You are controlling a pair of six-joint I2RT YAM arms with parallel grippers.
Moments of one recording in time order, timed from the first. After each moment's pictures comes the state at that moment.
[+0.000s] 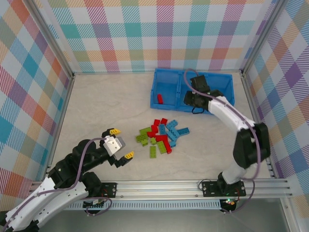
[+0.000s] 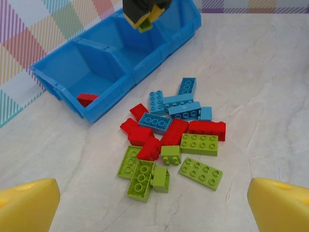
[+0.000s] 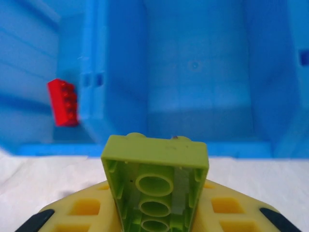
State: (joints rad) left arm -0.82 0.35 0.59 -0.60 0.01 0.28; right arm 0.36 1.67 1.33 -0.59 0.07 0.53
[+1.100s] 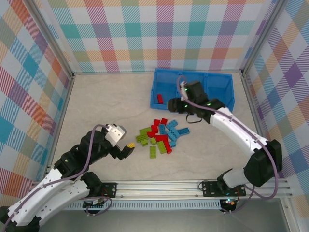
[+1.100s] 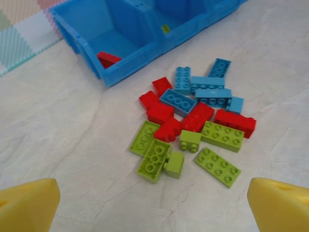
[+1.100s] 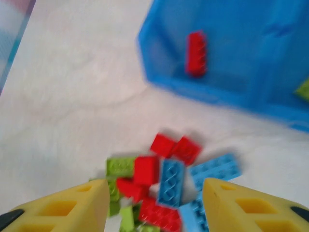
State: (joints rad) left arm -0.74 0.55 0.67 -0.62 -0.03 0.14; right arm 0.60 1.45 1.24 -0.59 -0.12 0.44
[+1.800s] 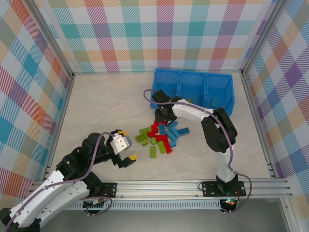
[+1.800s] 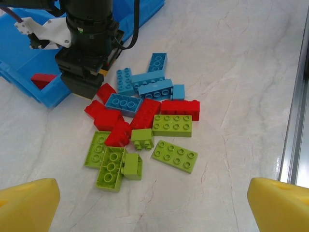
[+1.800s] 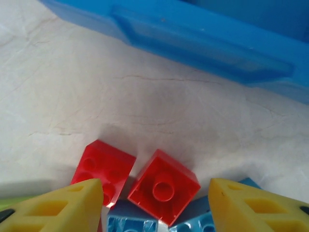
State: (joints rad) left arm -0.74 0.50 0.59 -0.61 0.21 0.32; right arm 0.69 2.02 1.51 -0.69 0.15 0.49
